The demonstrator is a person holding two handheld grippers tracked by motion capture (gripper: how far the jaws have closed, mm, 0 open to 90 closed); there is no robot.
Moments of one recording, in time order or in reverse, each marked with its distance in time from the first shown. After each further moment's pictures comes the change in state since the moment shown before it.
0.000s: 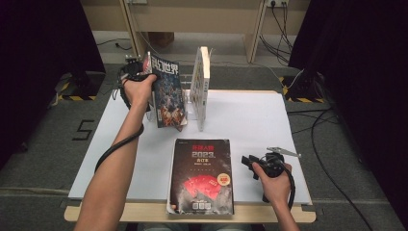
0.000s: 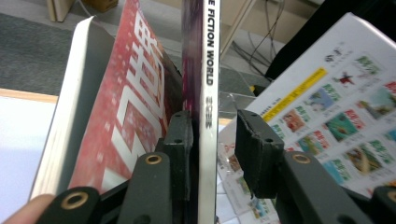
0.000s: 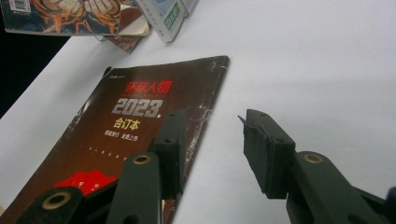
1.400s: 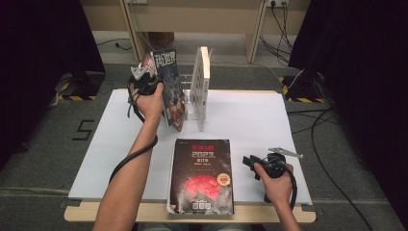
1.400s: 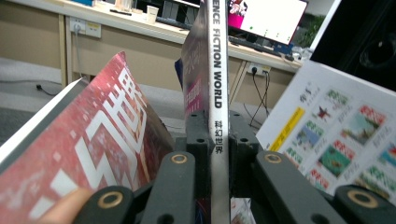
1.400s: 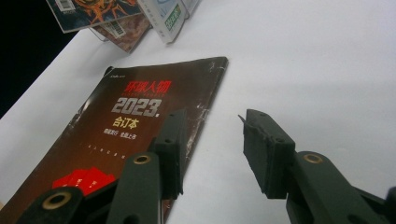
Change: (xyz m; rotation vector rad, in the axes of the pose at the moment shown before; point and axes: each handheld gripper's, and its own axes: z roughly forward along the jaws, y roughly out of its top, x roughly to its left) left arm -0.015 -0.048 0.002 -0.370 -0.017 0.124; right arm -0.005 -0.001 -0.002 -0.010 0.012 -0.016
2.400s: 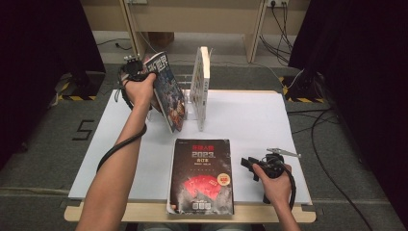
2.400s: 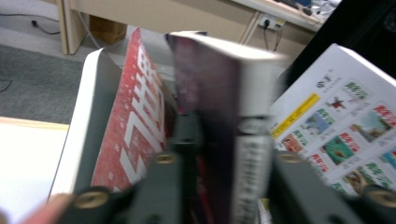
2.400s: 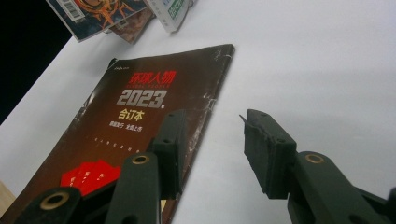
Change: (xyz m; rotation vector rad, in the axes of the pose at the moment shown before) left arm 0.015 0.043 0.008 0.247 0.038 -0.131; right arm 0.001 -0.002 0.003 0.043 0.020 0.027
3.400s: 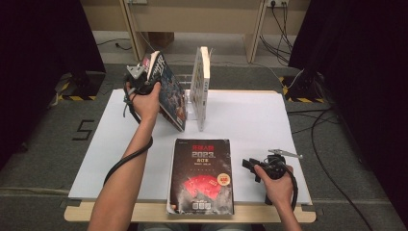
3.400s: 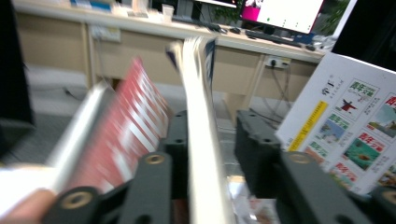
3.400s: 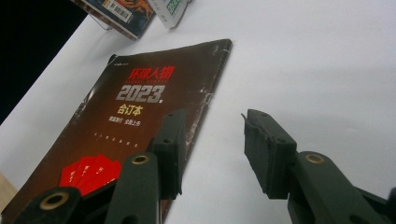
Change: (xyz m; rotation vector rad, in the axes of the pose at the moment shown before) left arm -0.004 -0.032 -0.010 -0.253 0.042 0.188; right arm -0.005 -0.002 -0.003 0.008 0.010 0.001
